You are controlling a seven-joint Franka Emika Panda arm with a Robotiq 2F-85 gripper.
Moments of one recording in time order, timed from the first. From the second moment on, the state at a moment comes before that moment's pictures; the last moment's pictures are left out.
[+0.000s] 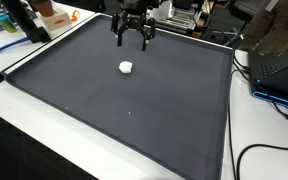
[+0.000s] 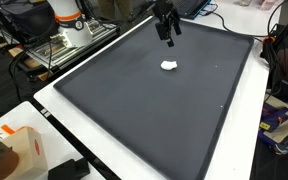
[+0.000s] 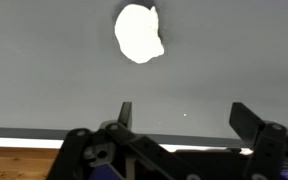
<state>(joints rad) 0.04 0.13 0.12 -2.54 -0.12 3.20 0.09</state>
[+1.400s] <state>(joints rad) 0.11 0.18 0.09 -2.18 -0.12 2.58 0.13</state>
